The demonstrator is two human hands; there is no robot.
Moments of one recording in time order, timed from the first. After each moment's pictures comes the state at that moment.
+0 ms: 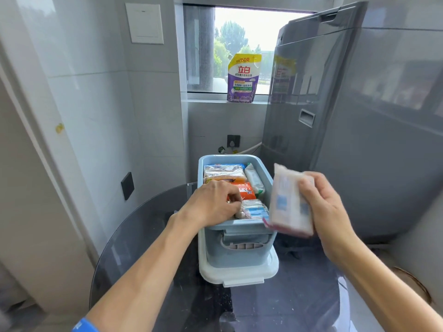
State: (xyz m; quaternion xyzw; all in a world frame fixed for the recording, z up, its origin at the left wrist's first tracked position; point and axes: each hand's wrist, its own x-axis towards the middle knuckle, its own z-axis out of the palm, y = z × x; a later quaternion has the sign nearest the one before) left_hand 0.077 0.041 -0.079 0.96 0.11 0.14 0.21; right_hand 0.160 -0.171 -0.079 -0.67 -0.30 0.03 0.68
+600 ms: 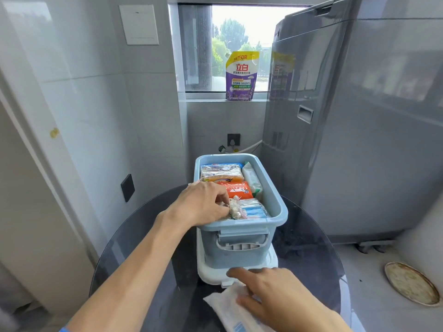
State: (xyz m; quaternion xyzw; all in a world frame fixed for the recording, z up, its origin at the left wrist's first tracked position) left_hand 0.075 0.055 -0.080 0.97 0.15 0.08 0.14; right_hand 0.093 -0.172 -0.157 -0.80 -0.58 0.02 0.14
